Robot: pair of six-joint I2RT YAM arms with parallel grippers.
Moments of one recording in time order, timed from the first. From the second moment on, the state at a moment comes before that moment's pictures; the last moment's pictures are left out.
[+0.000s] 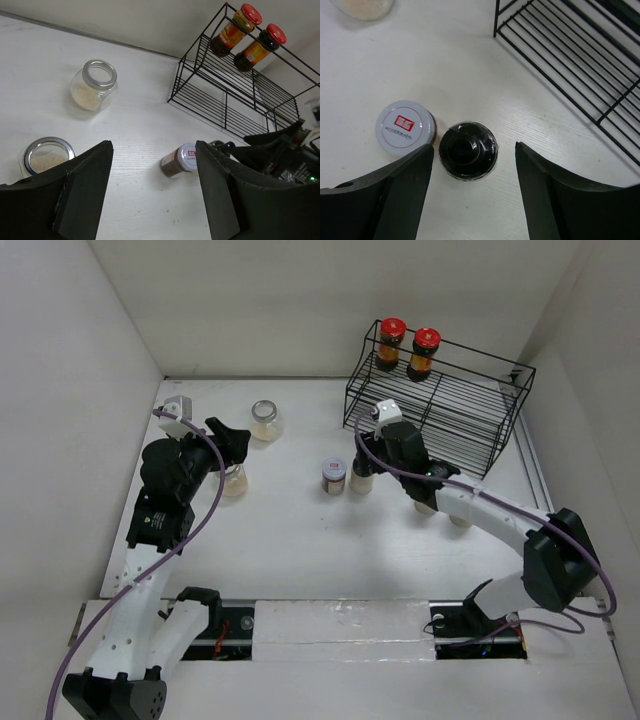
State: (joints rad) left arm -0.16 0.79 0.89 -0.23 0.13 -0.47; right arm 0.64 1.42 0.99 -0.01 0.24 0.13
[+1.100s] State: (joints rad) left arm -0.16 0.79 0.88 -0.22 0.17 -0.47; right arm 0.33 1.30 1.39 0.06 0.31 0.08
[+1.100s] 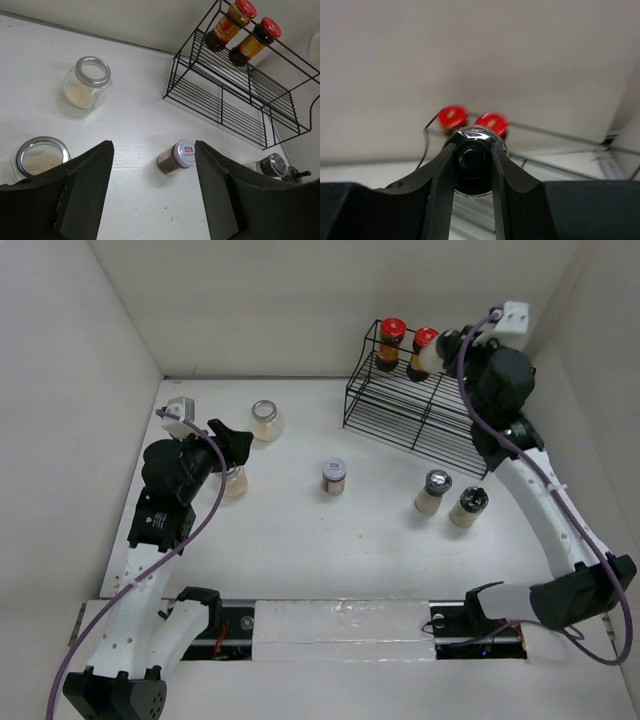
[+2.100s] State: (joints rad) left arm -0.16 0.81 0.87 -0.21 0.17 -0.47; right arm -0.07 1.81 1.90 -0.23 0.01 0.06
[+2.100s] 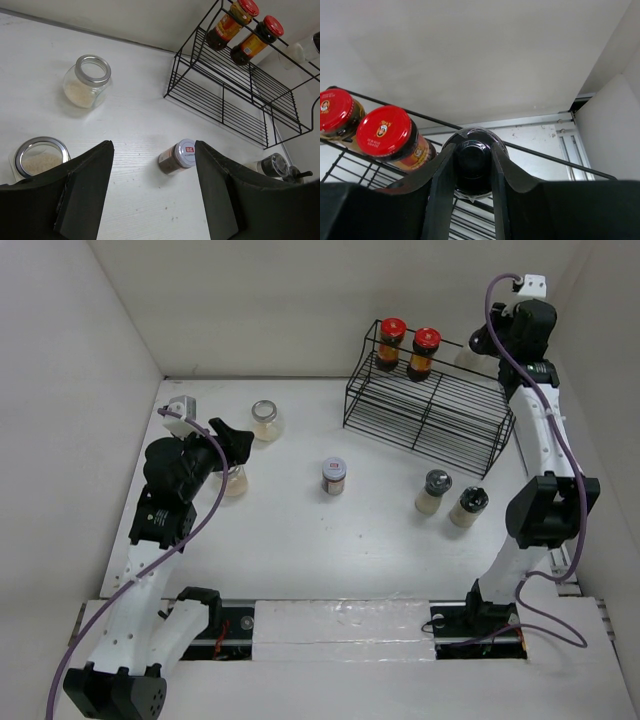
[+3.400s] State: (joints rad) left arm -0.16 0.78 0.87 -0.21 0.17 -0.47; right arm -0.04 1.82 1.84 -0.25 -0.06 0.09
